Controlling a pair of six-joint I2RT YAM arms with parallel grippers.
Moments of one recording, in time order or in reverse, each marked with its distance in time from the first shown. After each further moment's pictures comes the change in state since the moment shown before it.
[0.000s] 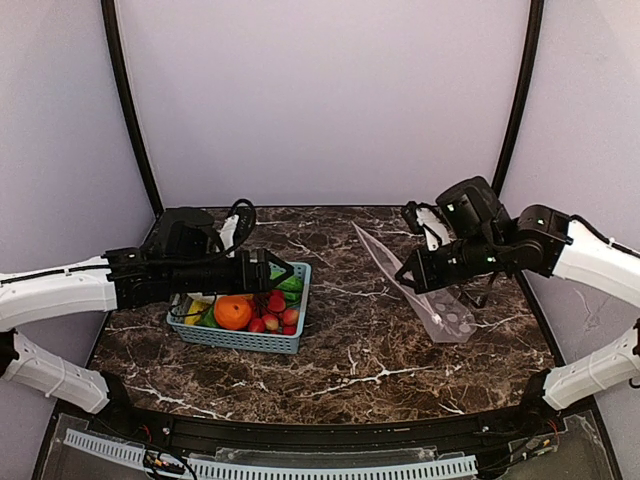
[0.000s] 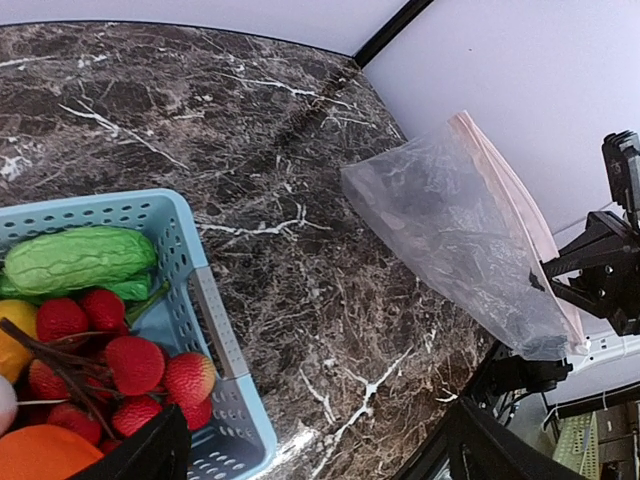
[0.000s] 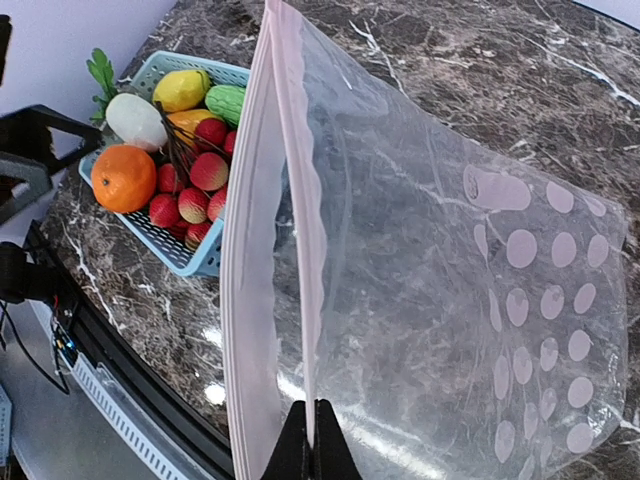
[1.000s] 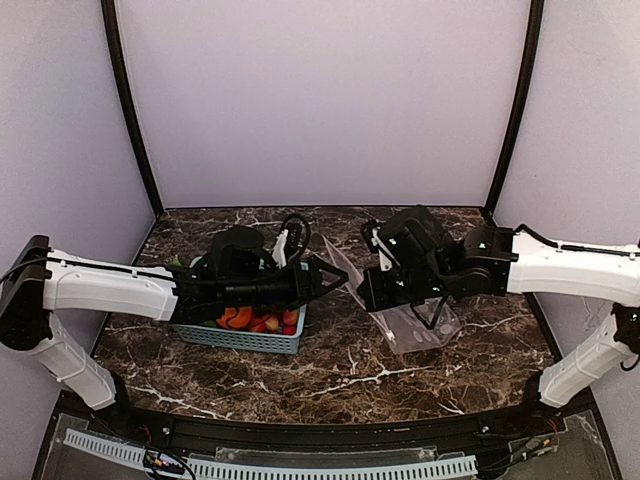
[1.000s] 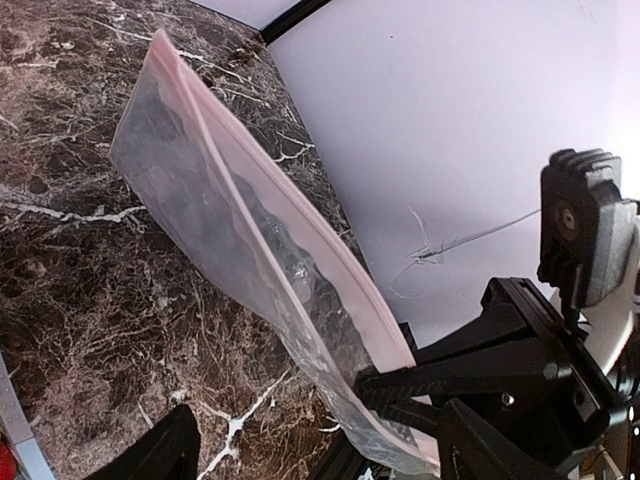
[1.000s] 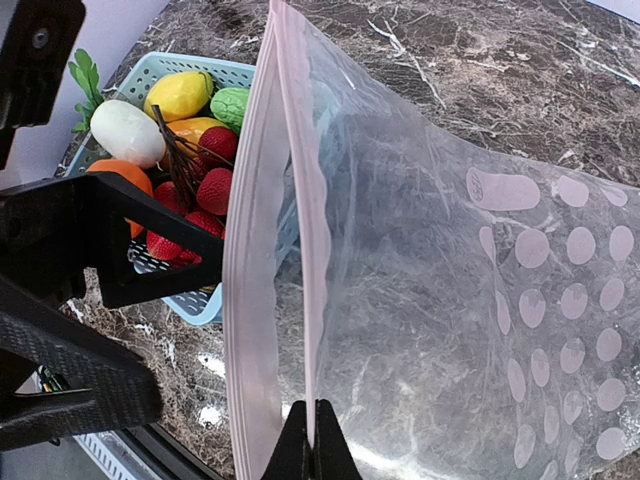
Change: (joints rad) left arm -0.142 0.327 0.021 0.482 0.076 -0.280; right arm 0.187 0.198 -0.010 0.216 0.192 0.149
